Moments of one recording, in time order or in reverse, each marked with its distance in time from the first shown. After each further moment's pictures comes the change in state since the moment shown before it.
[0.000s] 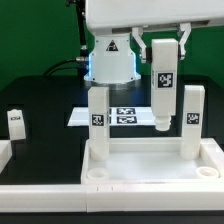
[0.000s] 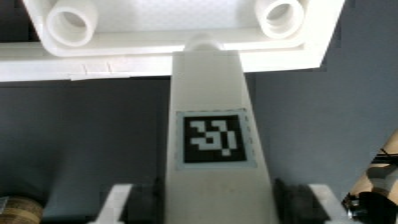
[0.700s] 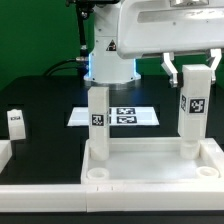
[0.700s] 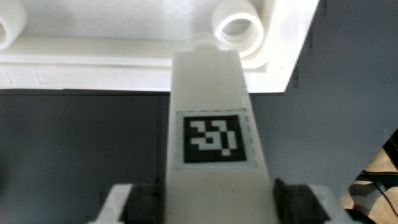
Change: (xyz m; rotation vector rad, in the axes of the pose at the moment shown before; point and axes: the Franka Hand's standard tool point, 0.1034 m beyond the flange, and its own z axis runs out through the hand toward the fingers) arm -0.006 -0.041 0.037 0.008 -0.005 -0.062
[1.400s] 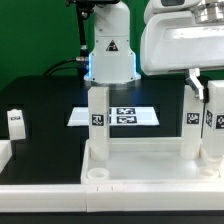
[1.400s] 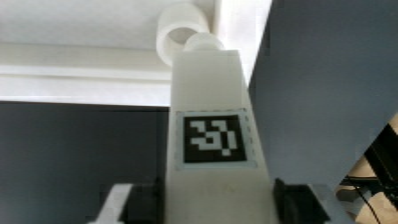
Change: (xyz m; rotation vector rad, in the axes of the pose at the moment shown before) arm -0.003 -0.026 0.024 0.008 -0.009 -0.025
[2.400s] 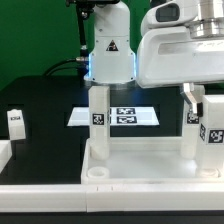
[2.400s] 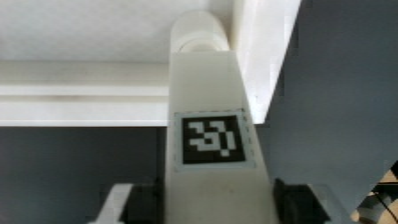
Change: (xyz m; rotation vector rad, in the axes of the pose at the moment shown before) arm -0.003 0.005 0.017 -0.012 -0.018 0.040
